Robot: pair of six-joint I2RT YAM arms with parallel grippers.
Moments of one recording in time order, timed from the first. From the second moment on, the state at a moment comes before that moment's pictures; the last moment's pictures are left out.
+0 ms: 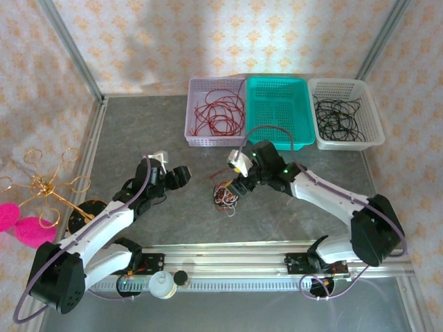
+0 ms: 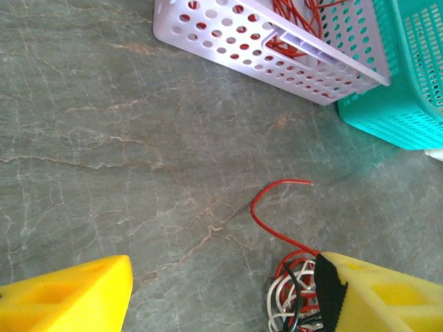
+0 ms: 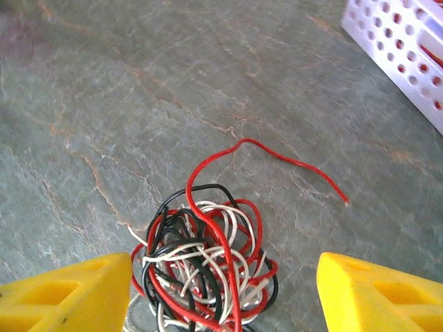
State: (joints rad) left arm -0.34 1.00 0.49 -0.12 0.11 -0.68; right arm 0.66 1.38 0.91 -0.33 -0.38 -0.32
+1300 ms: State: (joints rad) left arm -0.39 1.05 0.42 0.16 0.35 -1.06; right arm 0.68 1.54 1.13 -0.48 -0.38 -0.53
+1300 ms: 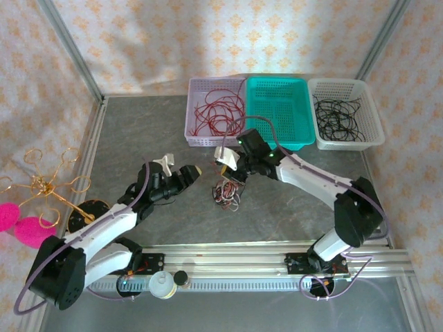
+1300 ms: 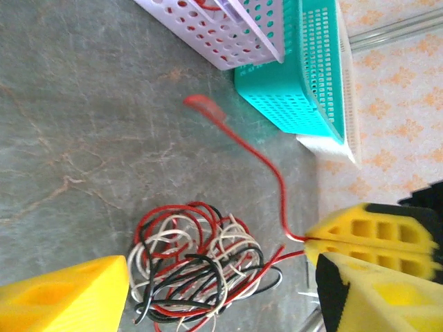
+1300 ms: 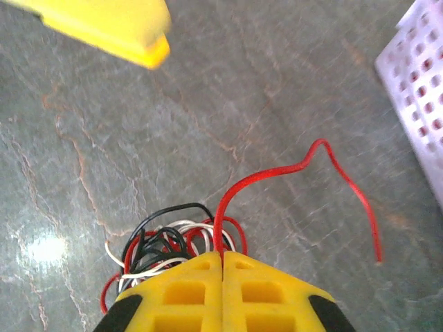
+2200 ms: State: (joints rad) left arm -0.59 1.43 0.58 0.55 0.24 -1.62; right arm 0.68 1.41 0.94 -0.27 -0.38 -0.43
